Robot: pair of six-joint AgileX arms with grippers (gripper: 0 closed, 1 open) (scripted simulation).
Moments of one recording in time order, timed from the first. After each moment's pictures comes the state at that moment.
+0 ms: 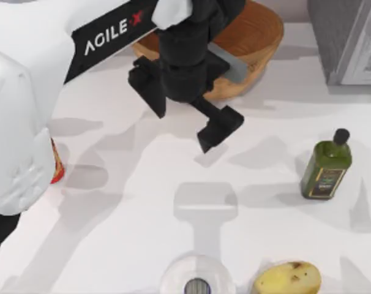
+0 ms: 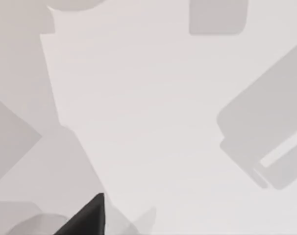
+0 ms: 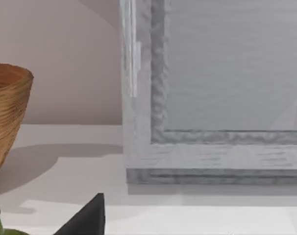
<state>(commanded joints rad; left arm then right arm) -0.65 2.30 2.15 -1.42 0.00 0.16 0.00 0.00 0.00 0.00 0.00 0.00</state>
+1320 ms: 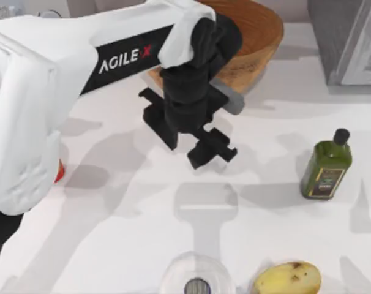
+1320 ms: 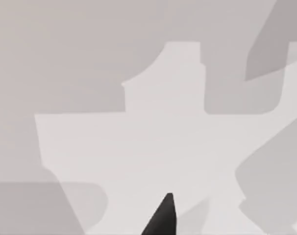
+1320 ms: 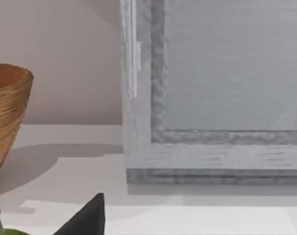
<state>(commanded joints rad) -0.65 2.31 1.93 -1.19 0.00 0.16 0.00 0.00 0.00 0.00 0.00 0.00</state>
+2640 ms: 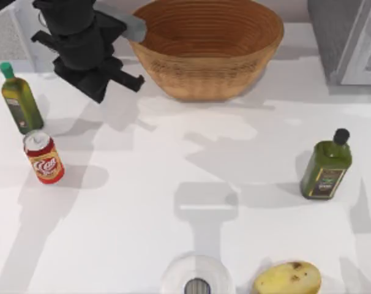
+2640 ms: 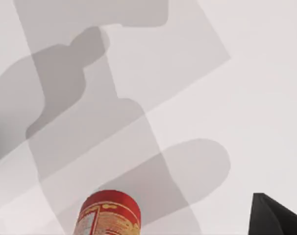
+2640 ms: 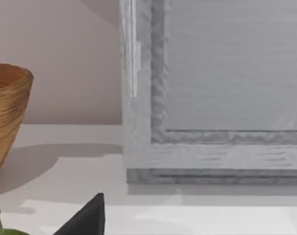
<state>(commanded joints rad) -0.35 2.07 1.90 -1.29 0.03 0.27 0.00 0.00 0.00 0.00 0.00 0.00</state>
